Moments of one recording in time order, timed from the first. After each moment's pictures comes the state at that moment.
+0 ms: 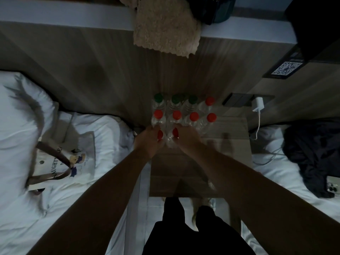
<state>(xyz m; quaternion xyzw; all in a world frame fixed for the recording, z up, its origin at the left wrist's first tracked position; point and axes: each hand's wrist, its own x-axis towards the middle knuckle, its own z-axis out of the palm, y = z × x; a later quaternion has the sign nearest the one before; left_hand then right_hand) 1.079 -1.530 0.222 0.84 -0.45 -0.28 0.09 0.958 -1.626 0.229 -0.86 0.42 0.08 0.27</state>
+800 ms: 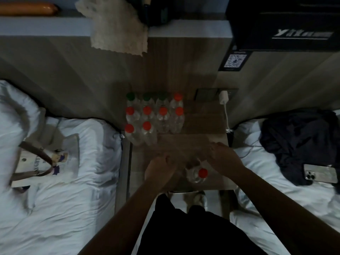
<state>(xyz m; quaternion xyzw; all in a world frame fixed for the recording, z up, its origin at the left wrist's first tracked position) 0.895 -1.511 0.253 0.83 -0.32 -0.41 0.20 0.722 -1.651 0.273 -0.83 0.47 0.15 0.25</state>
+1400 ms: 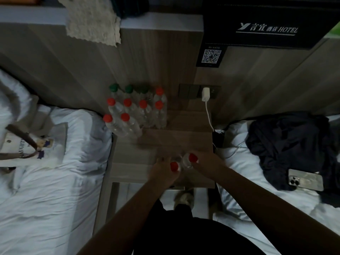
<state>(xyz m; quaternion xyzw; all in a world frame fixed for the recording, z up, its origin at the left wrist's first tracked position) 0.782 -1.543 0.240 0.84 -0.35 -0.40 0.07 0.659 -1.671 0.261 -0.84 0.38 0.22 0.33</state>
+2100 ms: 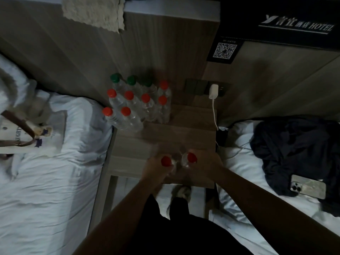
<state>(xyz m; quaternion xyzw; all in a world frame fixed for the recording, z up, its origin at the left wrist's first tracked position) 0.799 -1.541 0.230 0.84 -0.21 -0.42 0.26 0.674 -1.677 0.259 -0.83 0.38 0.18 0.38</state>
